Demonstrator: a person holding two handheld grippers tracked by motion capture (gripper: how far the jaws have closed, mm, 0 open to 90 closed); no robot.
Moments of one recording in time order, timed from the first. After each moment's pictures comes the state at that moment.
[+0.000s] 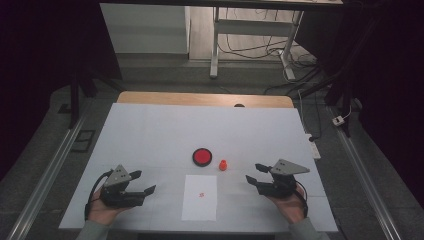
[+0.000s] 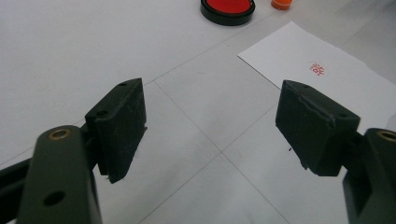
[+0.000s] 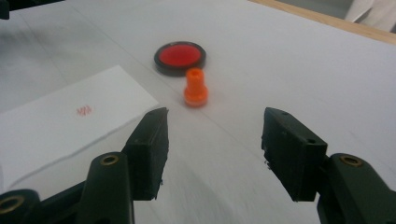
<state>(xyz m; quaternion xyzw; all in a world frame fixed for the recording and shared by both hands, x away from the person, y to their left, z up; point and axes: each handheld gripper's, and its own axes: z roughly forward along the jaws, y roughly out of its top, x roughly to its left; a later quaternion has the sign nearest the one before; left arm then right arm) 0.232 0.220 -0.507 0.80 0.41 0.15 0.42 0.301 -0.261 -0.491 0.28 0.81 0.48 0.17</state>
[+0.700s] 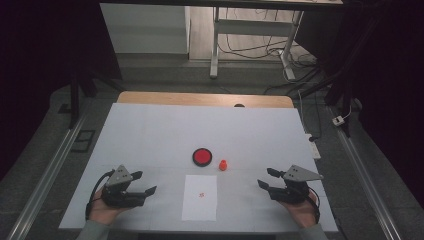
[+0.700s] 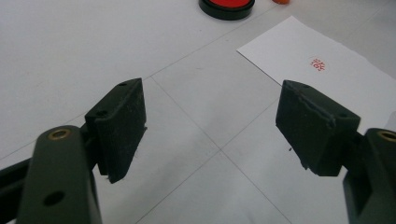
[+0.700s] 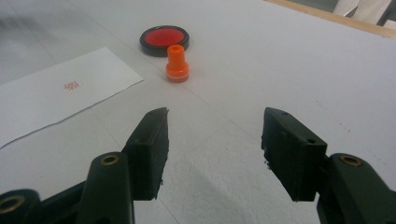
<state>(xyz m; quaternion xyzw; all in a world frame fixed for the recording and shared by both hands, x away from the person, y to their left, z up) 0.234 0.219 -0.509 0.80 0.41 0.15 0.42 0.294 -0.289 -0.497 0.28 0.81 0.47 0.18</state>
